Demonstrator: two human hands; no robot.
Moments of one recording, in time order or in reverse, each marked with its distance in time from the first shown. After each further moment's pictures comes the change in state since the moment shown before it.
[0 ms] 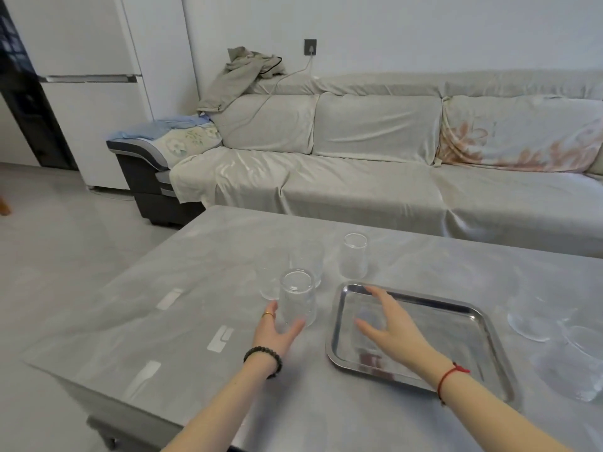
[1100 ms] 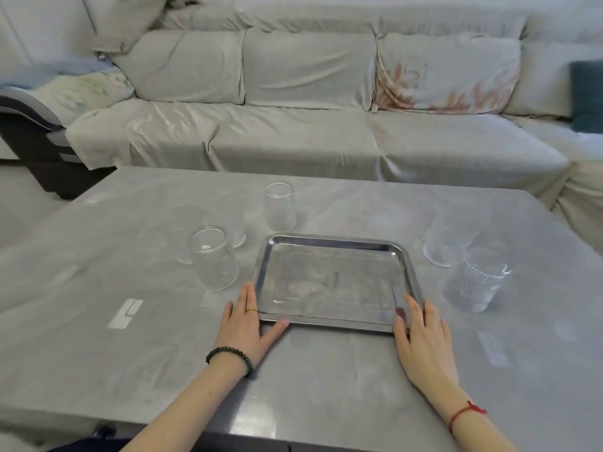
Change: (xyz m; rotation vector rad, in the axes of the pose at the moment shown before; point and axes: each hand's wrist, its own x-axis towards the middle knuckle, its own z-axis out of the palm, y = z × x) left_hand -0.039 -0.016 0.082 0.853 -0.202 0.258; right_hand -0.119 0.134 -0.029 -0.384 0.339 0.452
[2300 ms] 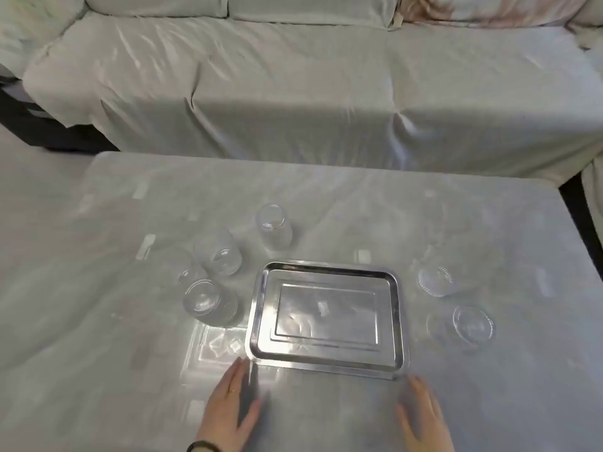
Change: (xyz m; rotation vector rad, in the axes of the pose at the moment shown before) left_hand -0.036 0.013 -0.059 -0.194 -0.269 -0.123; right_hand -0.015 -0.021 -0.077 0.295 -0.172 0.290
